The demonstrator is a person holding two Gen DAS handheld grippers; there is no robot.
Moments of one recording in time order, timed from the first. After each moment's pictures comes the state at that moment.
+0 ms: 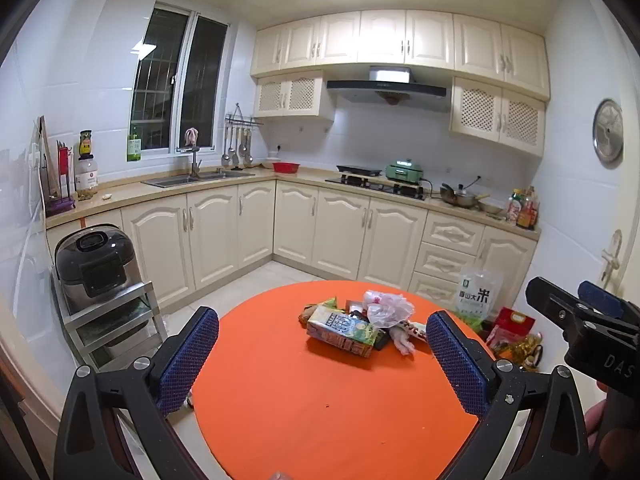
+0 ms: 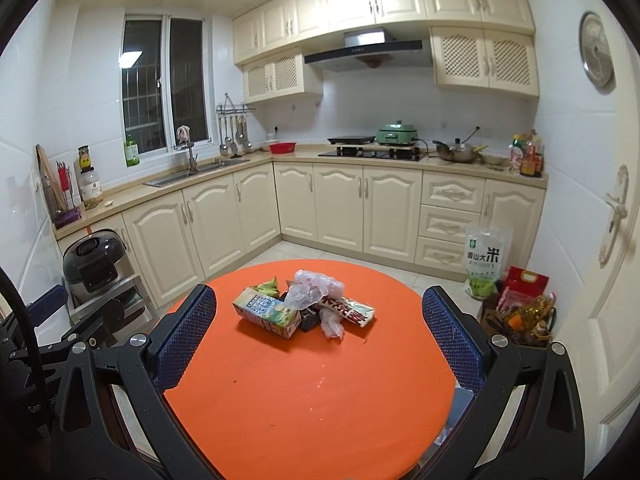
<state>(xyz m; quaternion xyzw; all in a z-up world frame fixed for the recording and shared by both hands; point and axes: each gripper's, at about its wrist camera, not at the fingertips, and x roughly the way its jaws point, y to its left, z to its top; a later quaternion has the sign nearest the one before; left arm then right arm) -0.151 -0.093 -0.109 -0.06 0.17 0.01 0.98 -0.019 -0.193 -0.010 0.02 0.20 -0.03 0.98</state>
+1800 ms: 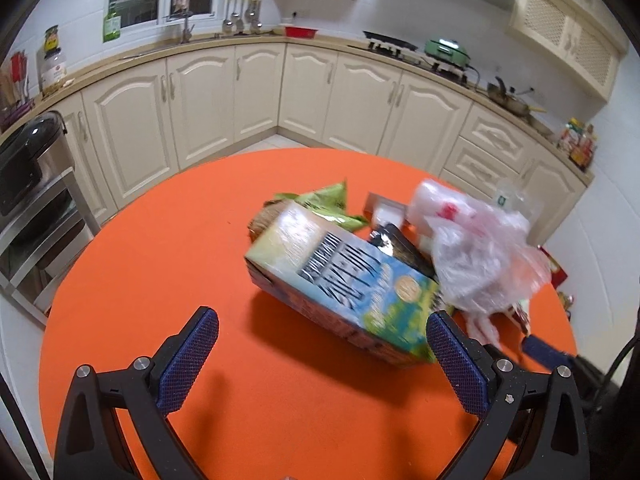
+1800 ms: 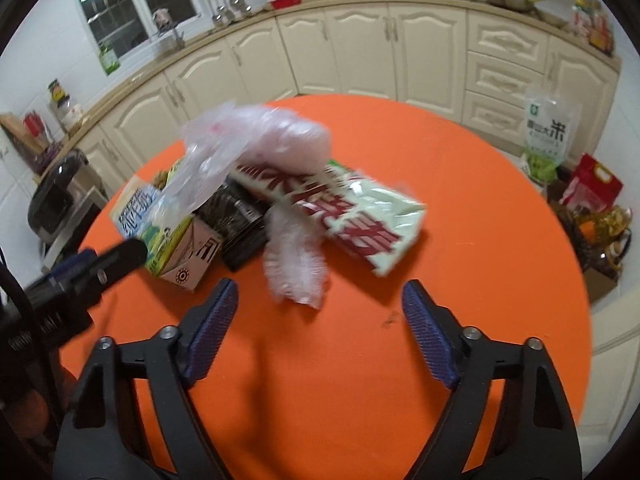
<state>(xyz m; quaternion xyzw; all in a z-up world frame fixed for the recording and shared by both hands) 0.380 -0.089 -0.134 -0.11 0.39 0.03 0.91 0.211 -0.275 -0.222 0.08 0.45 0.05 0.89</state>
